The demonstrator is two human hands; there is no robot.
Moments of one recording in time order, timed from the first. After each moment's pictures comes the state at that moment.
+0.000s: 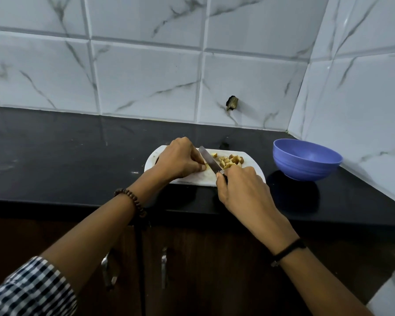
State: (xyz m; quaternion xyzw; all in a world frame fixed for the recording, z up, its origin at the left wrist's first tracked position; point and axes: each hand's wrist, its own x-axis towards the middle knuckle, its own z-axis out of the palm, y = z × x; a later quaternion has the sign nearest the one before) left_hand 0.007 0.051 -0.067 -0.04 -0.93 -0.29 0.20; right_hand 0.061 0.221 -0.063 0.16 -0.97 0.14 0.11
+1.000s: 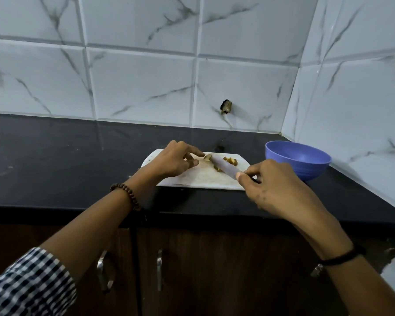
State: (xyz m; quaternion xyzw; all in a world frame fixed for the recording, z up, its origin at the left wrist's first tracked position) left_hand -0.013 0.039 -0.068 -0.08 -0.95 -0.25 0.15; right_hand 0.080 0.278 -0.031 0.16 -0.95 0.23 0.10
